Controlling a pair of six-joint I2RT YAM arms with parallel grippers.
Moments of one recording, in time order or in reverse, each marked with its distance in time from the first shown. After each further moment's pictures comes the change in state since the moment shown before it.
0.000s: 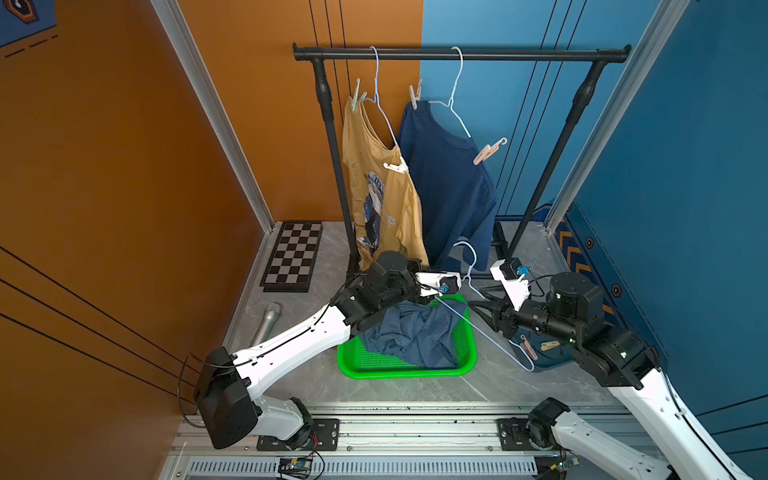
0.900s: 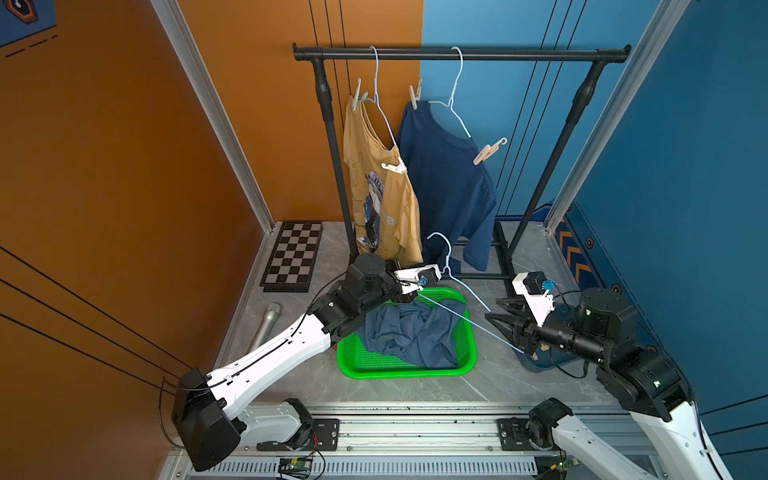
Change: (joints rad) left arm 0.061 -0.124 -0.083 -0.034 -0.035 -0.113; right arm -0.095 -0.108 0.002 -0.103 -0.100 -0.033
